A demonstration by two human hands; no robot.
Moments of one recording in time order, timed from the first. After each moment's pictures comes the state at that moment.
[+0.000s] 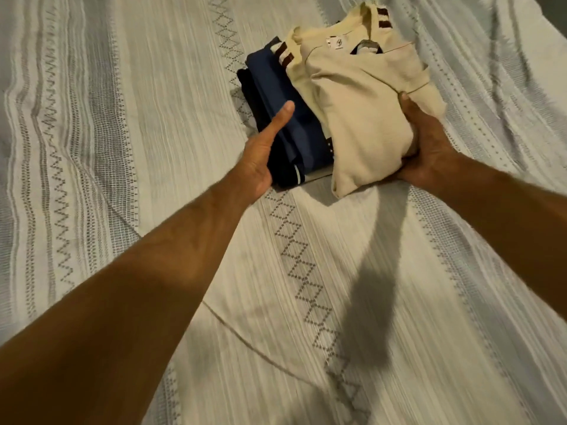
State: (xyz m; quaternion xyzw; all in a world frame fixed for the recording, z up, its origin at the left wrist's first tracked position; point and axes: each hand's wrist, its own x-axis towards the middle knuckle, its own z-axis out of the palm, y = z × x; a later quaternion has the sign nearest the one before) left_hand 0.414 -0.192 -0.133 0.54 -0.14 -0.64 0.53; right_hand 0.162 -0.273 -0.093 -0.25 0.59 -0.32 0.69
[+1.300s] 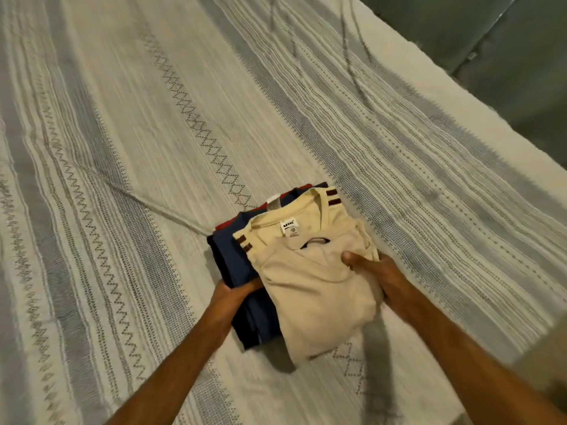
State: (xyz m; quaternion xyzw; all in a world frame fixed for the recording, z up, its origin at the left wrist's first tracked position) left_hand 0.298 0.209 -0.086 0.67 -0.18 -0.63 0.35; right_hand -0.008 0.158 -0.037 -0.30 0.63 -0.27 0.67
